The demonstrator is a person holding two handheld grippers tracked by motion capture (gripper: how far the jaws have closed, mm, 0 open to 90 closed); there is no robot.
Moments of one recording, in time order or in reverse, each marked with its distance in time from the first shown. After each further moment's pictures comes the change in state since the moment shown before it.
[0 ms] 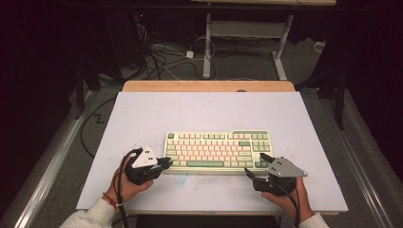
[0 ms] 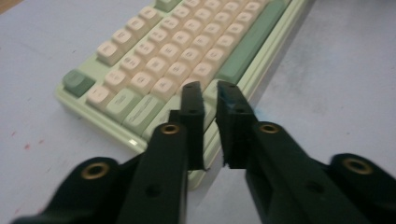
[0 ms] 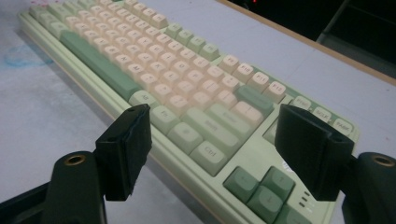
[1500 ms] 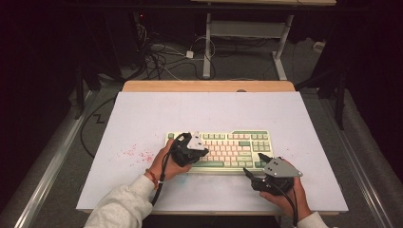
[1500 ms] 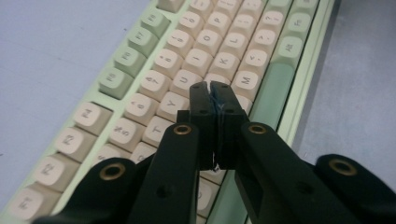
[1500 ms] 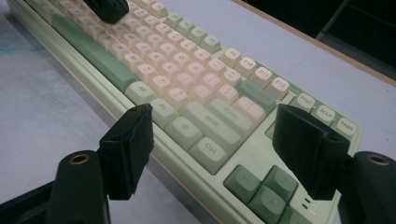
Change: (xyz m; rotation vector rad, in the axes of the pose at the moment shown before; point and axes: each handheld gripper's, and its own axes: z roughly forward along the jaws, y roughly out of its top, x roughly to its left) left arm -0.003 0.078 0.086 0.099 -0.043 0.108; right arm 0.002 -0.002 0.007 0.019 -0.019 -0.031
